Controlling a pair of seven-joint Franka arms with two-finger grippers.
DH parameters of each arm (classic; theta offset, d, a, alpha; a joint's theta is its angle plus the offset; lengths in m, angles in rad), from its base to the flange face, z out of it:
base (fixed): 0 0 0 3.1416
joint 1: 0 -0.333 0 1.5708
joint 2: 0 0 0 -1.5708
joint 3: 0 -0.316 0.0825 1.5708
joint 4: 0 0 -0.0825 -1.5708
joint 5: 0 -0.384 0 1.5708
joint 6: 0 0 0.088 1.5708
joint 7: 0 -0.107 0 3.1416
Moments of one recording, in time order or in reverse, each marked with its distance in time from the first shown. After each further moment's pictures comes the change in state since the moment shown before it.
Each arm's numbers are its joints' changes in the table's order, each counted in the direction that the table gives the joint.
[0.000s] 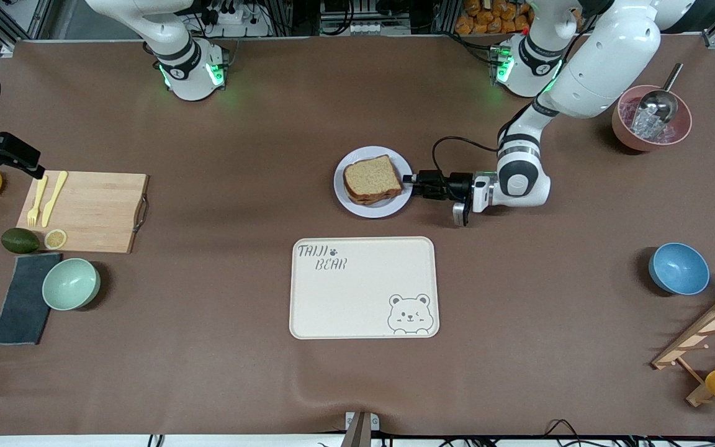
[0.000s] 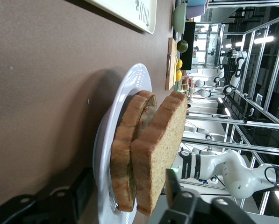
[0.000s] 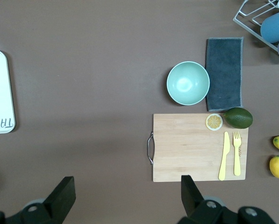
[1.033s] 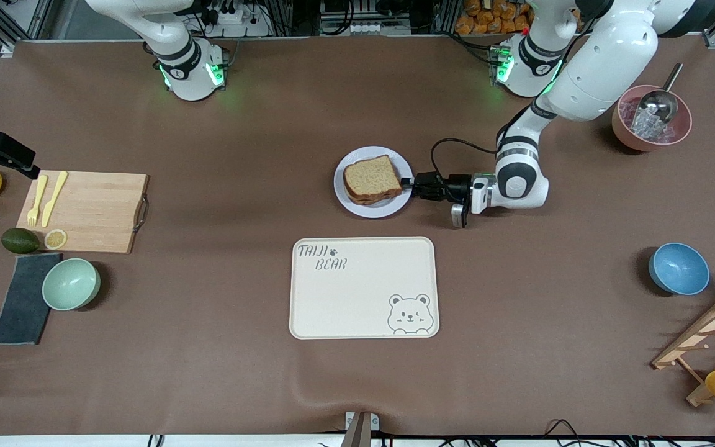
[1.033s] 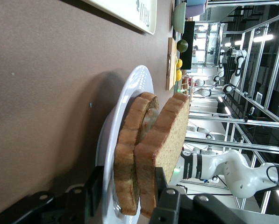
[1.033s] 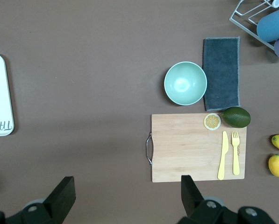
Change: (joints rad) left arm 0.005 0.015 -0.003 -0.014 0.000 0.000 -0.016; right arm 0.003 0.000 0.007 -0.004 0.000 0.000 -0.004
